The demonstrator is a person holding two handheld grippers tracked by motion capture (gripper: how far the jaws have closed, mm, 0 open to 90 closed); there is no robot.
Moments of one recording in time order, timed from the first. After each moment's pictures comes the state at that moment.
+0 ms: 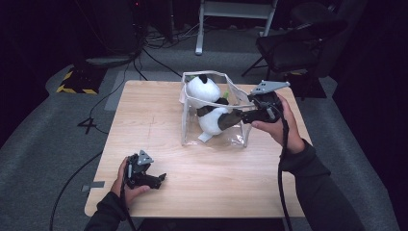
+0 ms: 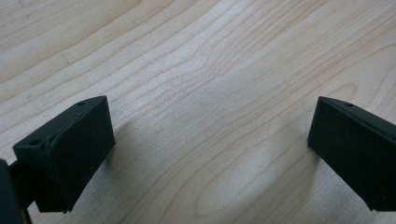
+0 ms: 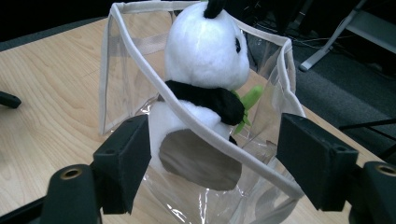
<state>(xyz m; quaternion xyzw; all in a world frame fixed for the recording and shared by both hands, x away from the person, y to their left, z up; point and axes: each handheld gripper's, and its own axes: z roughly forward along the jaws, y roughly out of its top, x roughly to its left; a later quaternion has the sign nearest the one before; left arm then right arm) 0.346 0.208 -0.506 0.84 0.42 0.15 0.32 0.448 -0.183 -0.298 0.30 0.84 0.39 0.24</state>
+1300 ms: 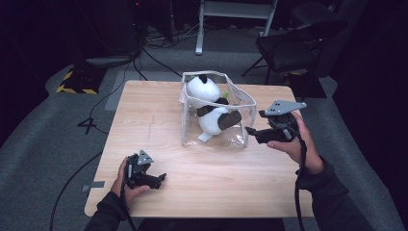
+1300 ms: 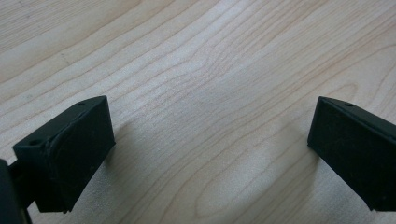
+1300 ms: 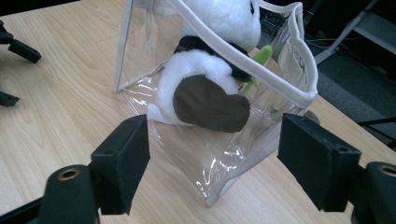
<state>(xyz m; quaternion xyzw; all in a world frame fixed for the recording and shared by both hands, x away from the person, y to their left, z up) 0.346 0.208 -0.506 0.84 0.42 0.15 0.32 0.405 -0.218 -0.317 0.27 0.85 0.38 0.24</state>
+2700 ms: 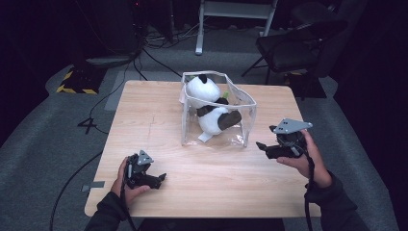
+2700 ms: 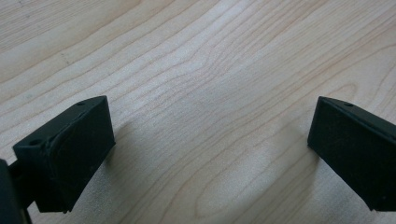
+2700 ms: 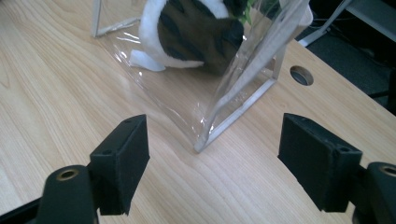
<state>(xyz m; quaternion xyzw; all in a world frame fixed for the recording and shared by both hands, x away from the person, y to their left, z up) 0.346 0.207 -0.506 0.84 0.42 0.15 0.32 0.389 -0.255 -0.366 0.28 0.86 0.34 0.25</state>
